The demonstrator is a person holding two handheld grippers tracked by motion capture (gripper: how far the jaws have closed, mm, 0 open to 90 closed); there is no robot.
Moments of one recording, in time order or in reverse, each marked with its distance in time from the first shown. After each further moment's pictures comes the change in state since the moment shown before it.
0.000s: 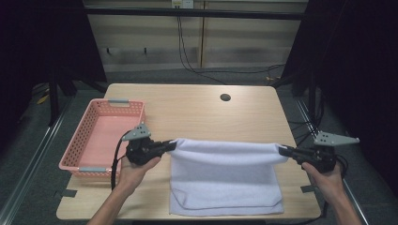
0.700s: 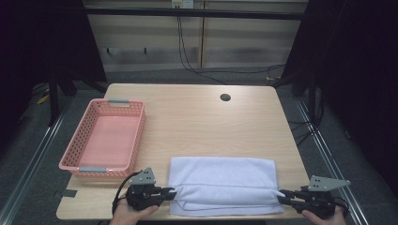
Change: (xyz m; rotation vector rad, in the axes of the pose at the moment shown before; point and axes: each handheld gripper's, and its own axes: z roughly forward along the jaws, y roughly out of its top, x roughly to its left) left arm -0.049 -0.083 -0.013 0.242 -0.136 0.020; right arm 0.048 -0.094 -0.014 0.212 0.081 0.033
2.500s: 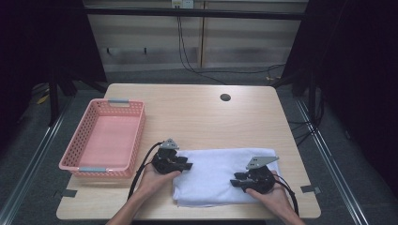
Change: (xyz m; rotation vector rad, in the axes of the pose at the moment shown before) left arm 0.077 0.062 0.082 0.056 0.101 -0.075; right arm 0.021 0.077 0.133 0.132 -0.040 -0.062
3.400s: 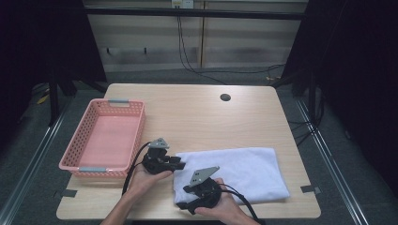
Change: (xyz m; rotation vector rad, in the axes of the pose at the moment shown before) left arm 0.009 -0.007 -0.031 -0.044 -0.021 -0.024; right arm 0.120 0.061 0.085 0.014 0.269 -0.186
